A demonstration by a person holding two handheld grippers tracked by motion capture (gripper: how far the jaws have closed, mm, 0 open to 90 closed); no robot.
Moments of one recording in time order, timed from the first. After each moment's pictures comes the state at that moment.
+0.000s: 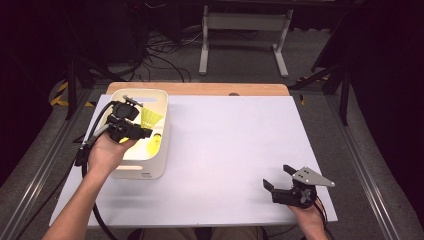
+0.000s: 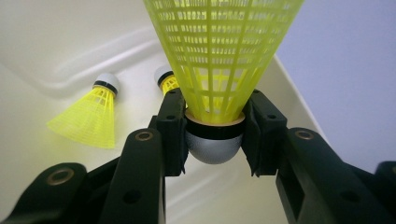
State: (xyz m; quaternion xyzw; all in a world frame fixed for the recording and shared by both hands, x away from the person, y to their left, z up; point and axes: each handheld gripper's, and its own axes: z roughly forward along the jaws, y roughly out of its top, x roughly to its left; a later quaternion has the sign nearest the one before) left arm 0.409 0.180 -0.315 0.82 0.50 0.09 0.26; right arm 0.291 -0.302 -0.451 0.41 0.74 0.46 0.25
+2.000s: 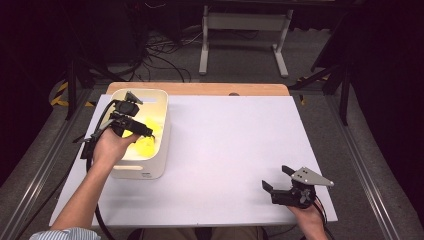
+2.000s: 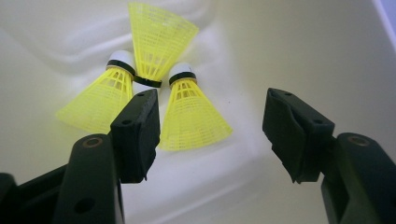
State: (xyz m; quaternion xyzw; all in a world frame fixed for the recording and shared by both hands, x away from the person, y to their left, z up) left arm 0.439 0.186 -0.336 0.81 0.55 0.08 0.21; right arm 0.291 -0.301 -0.452 0.41 0.75 0.46 0.24
